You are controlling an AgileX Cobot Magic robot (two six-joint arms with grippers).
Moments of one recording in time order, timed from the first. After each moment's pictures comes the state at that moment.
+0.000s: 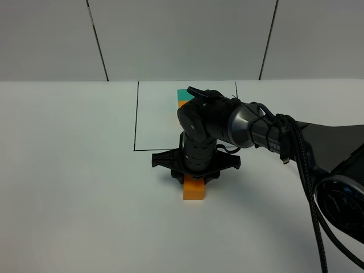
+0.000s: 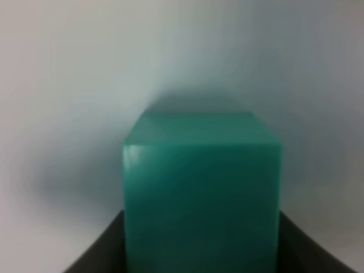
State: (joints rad) left arm -0.04 -0.01 -0.51 -0.02 1.05 0.05; right arm 0.67 2.31 -1.76 -0.06 0.90 0.75
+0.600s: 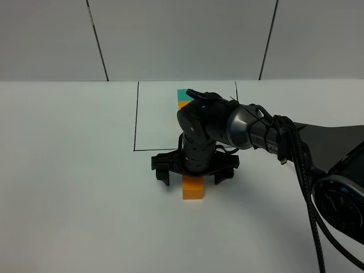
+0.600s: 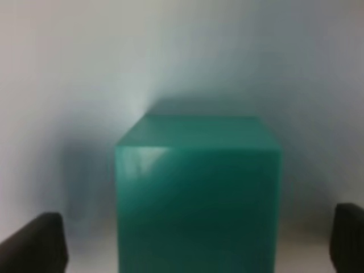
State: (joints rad) left arm -0.04 -0.01 -0.51 -0.02 1.05 0.05; right arm 0.67 2.31 -1.76 -0.05 0.88 0.70
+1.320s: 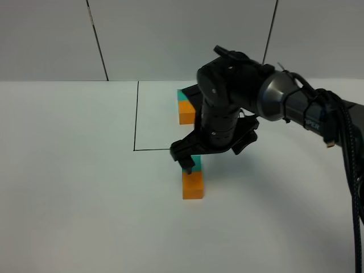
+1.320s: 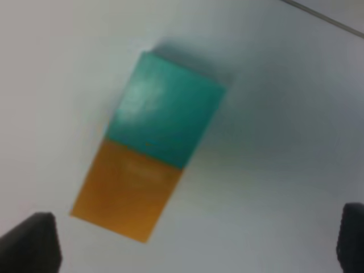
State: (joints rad) left arm -0.04 -0.01 -0.51 -0.02 1.05 0.05; right arm 0.59 2.17 -1.78 -0.05 1.07 0.23
